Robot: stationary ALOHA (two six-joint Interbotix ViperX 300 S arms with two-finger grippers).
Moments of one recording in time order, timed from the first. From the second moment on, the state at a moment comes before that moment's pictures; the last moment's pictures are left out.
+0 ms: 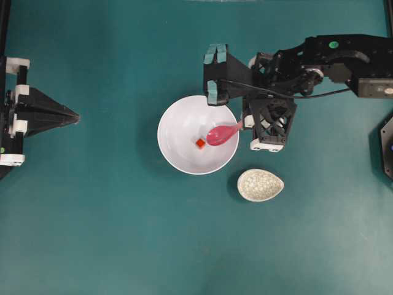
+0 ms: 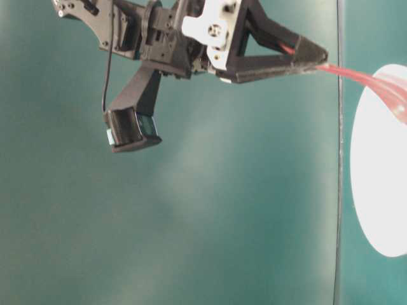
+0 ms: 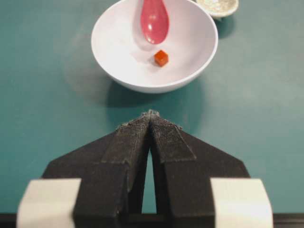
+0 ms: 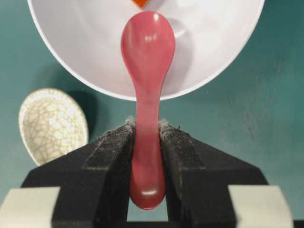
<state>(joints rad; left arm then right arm) 0.05 -0.96 1.17 0.02 0.07 0.04 -0.18 -0.04 0.38 0.23 0.85 -0.22</state>
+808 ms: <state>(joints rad) 0.05 -0.96 1.17 0.02 0.07 0.04 -0.15 0.03 0.35 0.23 0.84 -0.22</state>
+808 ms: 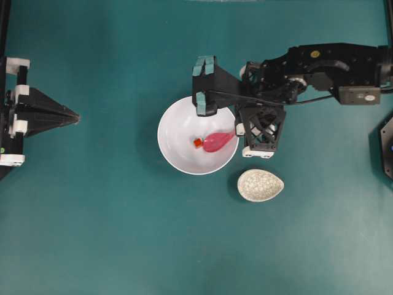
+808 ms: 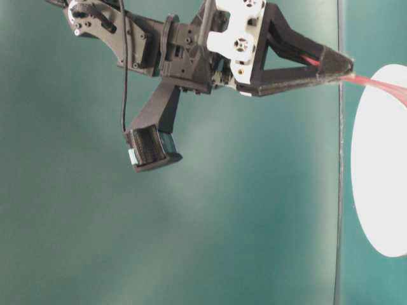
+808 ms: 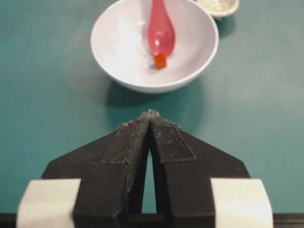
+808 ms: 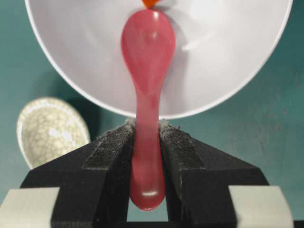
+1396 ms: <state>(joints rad) 0.05 -0.96 1.17 0.02 0.07 0.04 -0.15 0.07 0.31 0.23 0.77 -0.22</state>
